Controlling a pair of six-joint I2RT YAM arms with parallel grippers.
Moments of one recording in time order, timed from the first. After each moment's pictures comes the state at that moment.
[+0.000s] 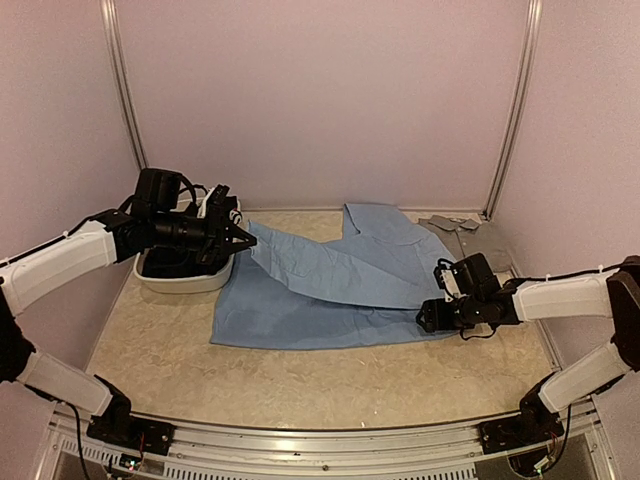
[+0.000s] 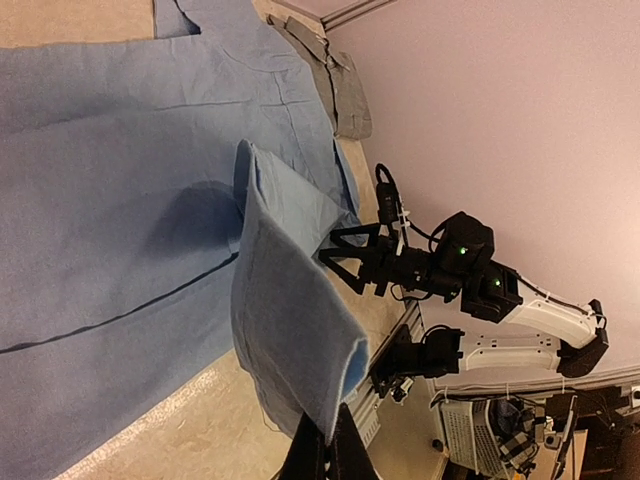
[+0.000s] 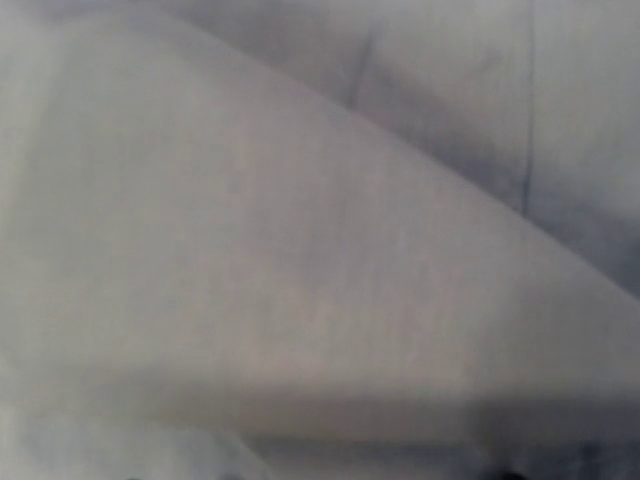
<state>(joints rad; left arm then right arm) -0.44 1.34 1.08 -0.29 0.70 -0.73 0.49 1.37 0.58 -0.10 -0.02 0.38</state>
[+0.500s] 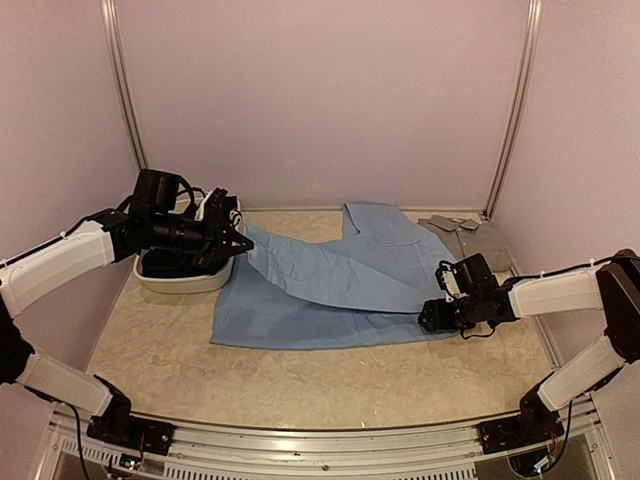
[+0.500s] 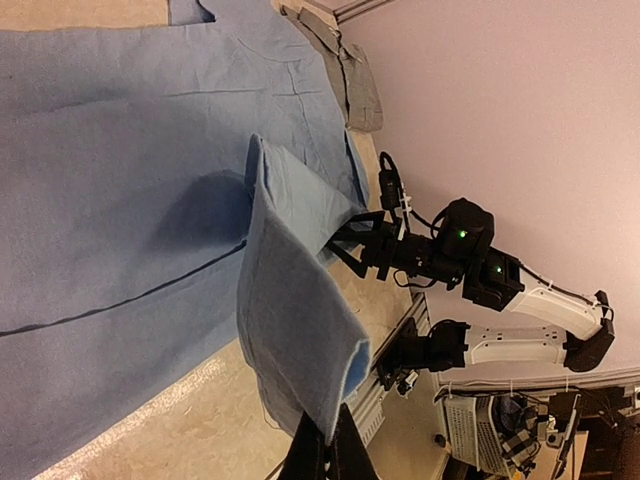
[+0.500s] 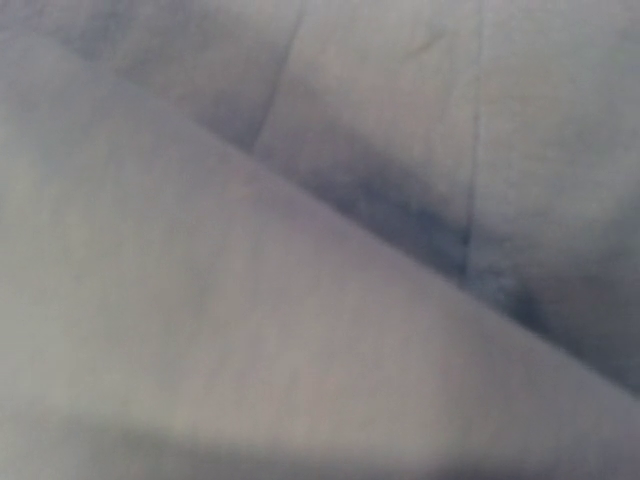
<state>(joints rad) -0.43 1.33 1.08 -0.34 0.70 -0.71 0.45 1.45 0.58 -0.08 -0.02 0.36</state>
